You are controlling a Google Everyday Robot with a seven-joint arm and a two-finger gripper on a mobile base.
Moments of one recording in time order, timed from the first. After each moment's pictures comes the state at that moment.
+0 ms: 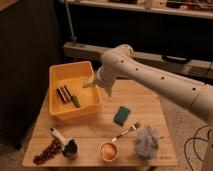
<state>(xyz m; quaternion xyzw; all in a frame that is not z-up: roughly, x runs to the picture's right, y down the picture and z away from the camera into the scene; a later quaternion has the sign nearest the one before) -0.042 -0.001 0.726 -0.07 -0.29 -0.57 0.76</state>
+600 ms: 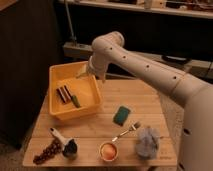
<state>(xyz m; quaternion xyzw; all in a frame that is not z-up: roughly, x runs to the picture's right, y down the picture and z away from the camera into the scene) -0.088 -0.072 0.744 -0.02 -0.28 -0.66 0.70</state>
